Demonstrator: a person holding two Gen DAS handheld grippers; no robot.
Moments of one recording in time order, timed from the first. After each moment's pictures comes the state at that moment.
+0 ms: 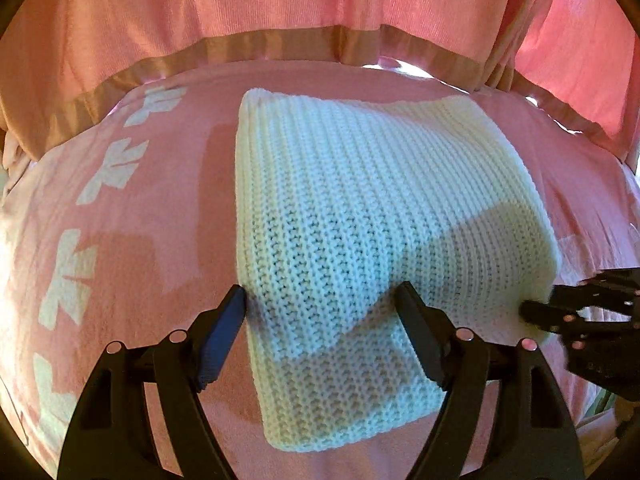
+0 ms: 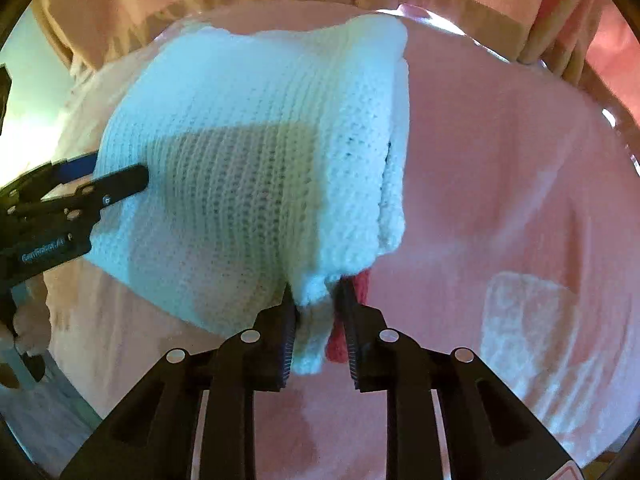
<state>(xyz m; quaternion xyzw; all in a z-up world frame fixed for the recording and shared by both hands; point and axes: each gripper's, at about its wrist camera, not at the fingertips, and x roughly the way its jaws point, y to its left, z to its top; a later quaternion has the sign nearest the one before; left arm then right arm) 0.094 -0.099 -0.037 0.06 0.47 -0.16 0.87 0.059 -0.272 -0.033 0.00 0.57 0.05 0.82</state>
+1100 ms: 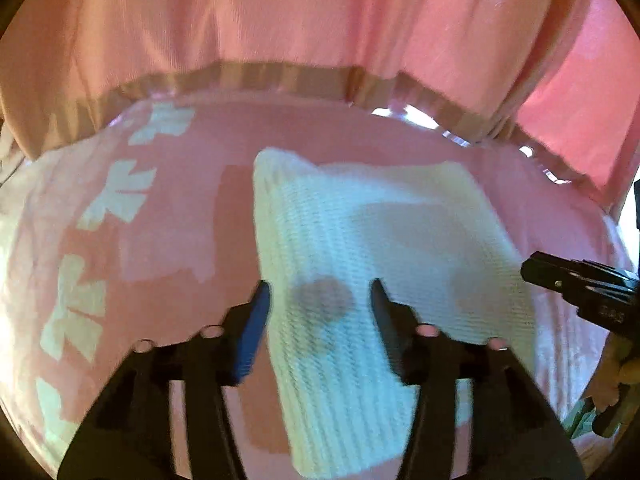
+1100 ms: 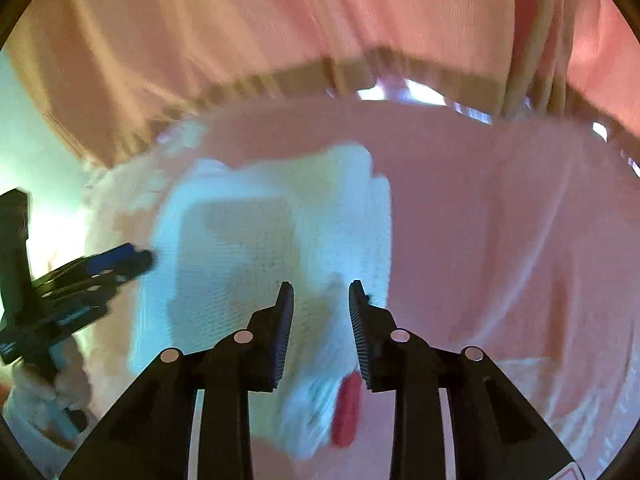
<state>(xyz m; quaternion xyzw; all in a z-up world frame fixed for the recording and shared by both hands) 0.124 -0.070 0.011 -0.02 0.45 -0.18 0.87 0.095 -0.303 0.038 0.07 0.48 0.06 0.87</state>
